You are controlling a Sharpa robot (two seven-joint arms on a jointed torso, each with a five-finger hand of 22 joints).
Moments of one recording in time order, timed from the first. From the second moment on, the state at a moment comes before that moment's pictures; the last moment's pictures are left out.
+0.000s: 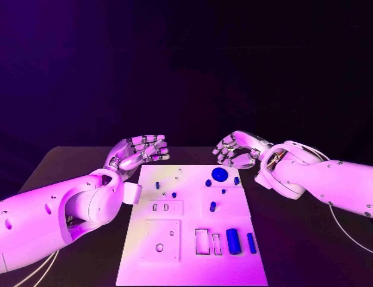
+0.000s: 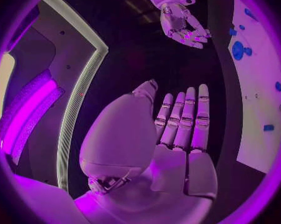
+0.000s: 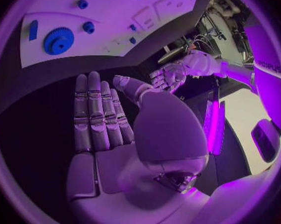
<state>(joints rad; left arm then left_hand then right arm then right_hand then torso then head) 1.10 -0.86 0.03 1.59 -0.05 -0.36 0.47 1.52 -0.09 0.18 0.28 0.28 0.79 0.20 0.20 0.13 0.90 0.21 0.10 0.07 0.91 0.17 0.21 0.18 0.18 0.86 0.27 0.25 0.10 1.32 -0.79 -0.17 1.43 -1.15 -0.40 0.09 1.32 -0.17 0.51 -0.07 0.29 0.96 0.19 0.22 0.16 1.21 0.12 0.08 0.07 1.27 0.06 0.31 0.21 0.16 0.98 0.16 0.48 0.25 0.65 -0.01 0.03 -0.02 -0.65</state>
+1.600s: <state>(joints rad) 1.15 -0.94 0.03 1.63 -0.06 -0.33 0.48 1.52 -0.11 0.24 0.28 0.27 0.78 0.20 0.20 0.13 0.89 0.22 0.07 0.07 0.83 0.19 0.15 0.18 0.18 0.83 0.29 0.22 0.07 1.29 -0.73 -0.18 1.40 -1.47 -0.24 -0.12 1.31 -0.24 0.50 0.01 0.29 0.98 0.16 0.23 0.27 1.07 0.10 0.17 0.15 1.47 0.01 1.20 1.01 0.11 1.29 0.12 1.27 1.09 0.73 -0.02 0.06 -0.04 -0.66</state>
